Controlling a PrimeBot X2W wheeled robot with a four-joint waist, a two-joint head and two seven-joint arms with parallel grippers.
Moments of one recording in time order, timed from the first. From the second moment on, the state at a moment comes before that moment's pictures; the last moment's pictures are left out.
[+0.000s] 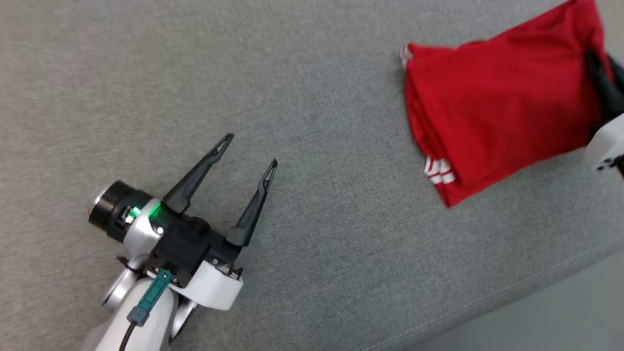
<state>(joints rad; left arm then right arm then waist) -0.27 0.20 -0.31 -0.02 0.03 -0.11 -0.26 -0.84 -0.52 0.48 0.73 0.47 0.13 -0.23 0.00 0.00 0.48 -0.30</state>
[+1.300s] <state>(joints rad) -0.43 0.20 -0.44 -0.05 -0.02 -0.08 -0.26 -1.02 -0.62 0.24 0.88 0.32 0.13 -0.26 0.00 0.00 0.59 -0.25</state>
